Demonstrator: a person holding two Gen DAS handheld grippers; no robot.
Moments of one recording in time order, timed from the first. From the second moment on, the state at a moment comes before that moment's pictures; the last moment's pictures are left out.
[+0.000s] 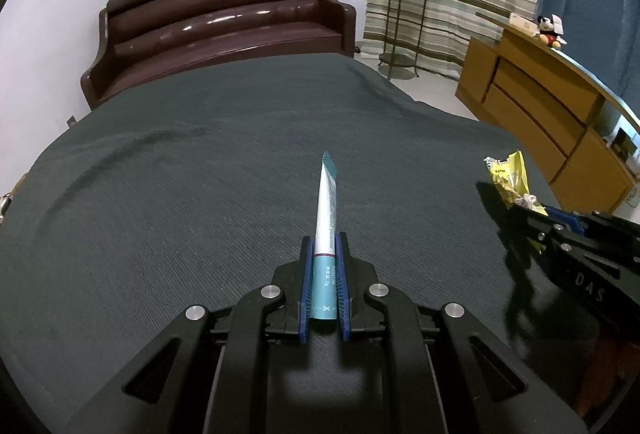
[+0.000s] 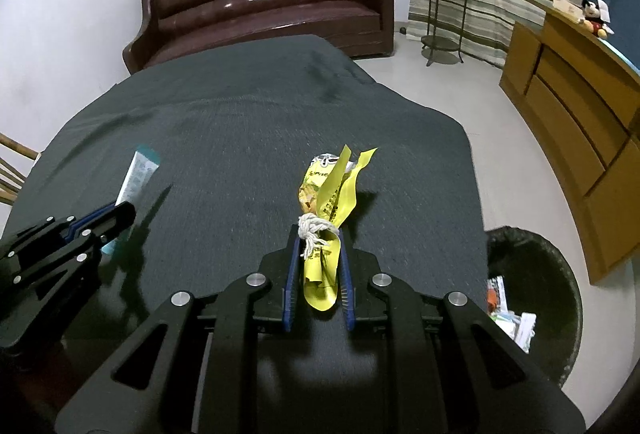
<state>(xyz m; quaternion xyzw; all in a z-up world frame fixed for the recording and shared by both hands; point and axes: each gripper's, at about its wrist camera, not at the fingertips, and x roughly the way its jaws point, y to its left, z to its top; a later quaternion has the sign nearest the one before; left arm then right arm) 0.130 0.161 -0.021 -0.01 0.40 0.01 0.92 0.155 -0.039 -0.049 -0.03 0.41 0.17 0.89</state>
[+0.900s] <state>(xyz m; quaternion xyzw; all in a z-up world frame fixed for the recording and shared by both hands) 0.102 0.081 -0.017 0.02 0.39 -0.05 0.92 0.104 -0.116 -0.049 0.00 0.40 0.13 0.91</state>
